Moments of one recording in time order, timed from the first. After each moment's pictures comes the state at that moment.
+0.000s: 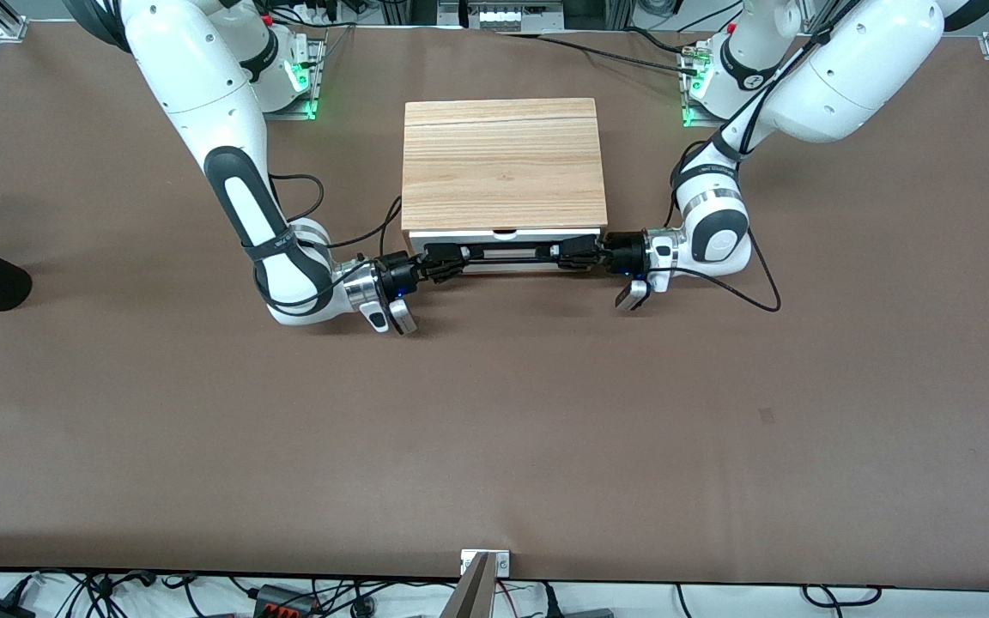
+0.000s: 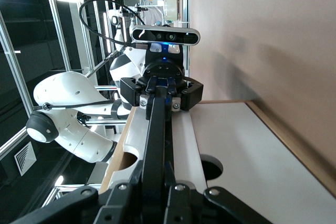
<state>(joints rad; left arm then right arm) 0.12 0.65 -0.48 -2.15 -1.81 1.94 1.19 0.36 0.77 0.04 -1.79 1.63 1.67 -0.97</state>
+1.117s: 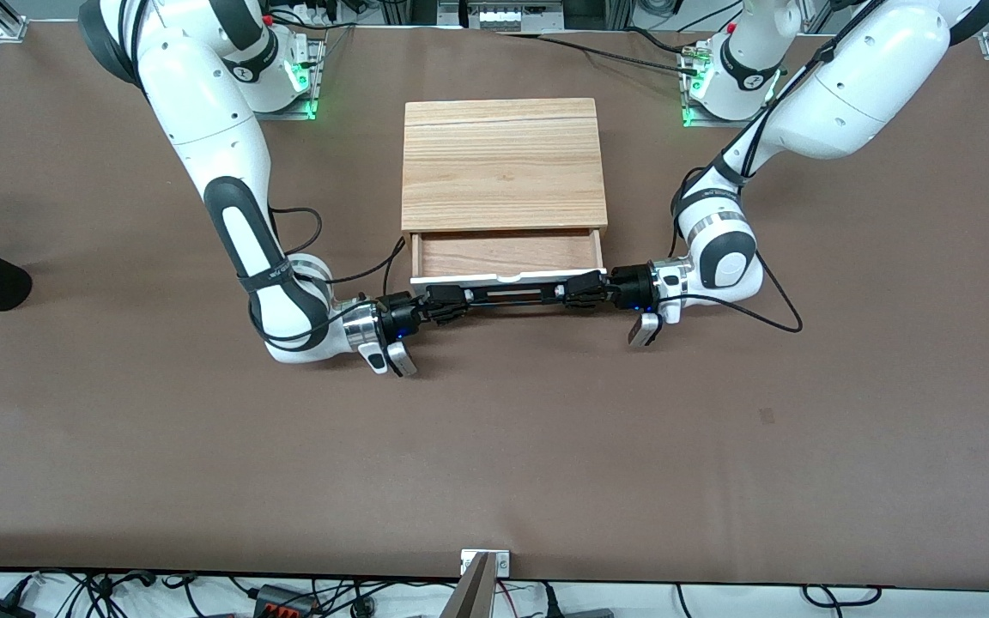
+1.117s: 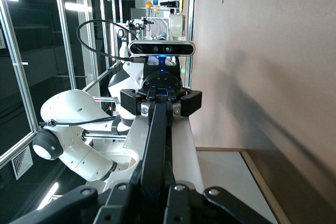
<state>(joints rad) 0.11 0.72 -0.47 -1.98 -1.78 2.04 1.19 0.34 0.93 0.04 -1.50 1.63 1.67 -0.90</state>
